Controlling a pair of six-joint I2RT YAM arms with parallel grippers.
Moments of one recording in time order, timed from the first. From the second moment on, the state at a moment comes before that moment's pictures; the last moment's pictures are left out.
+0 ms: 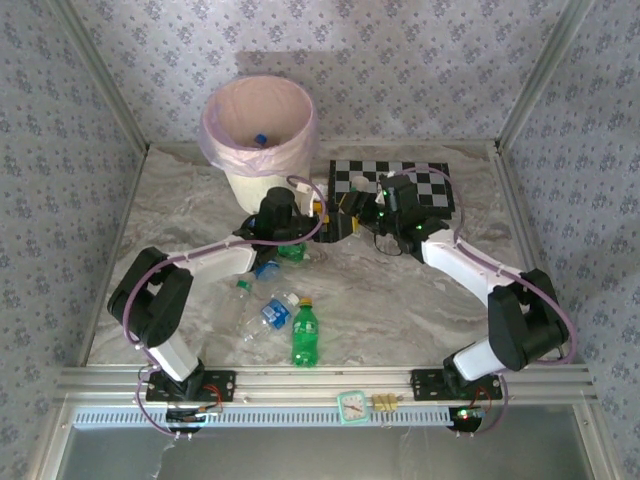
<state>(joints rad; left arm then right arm) -0.67 1.66 0.97 0.37 0.54 -0.70 0.47 1.47 0.98 -0.03 -0.22 0.89</state>
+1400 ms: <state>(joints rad) -0.67 1.68 0.97 0.35 0.51 -0.70 0.45 1.41 0.97 -0.01 -0.24 0.90</state>
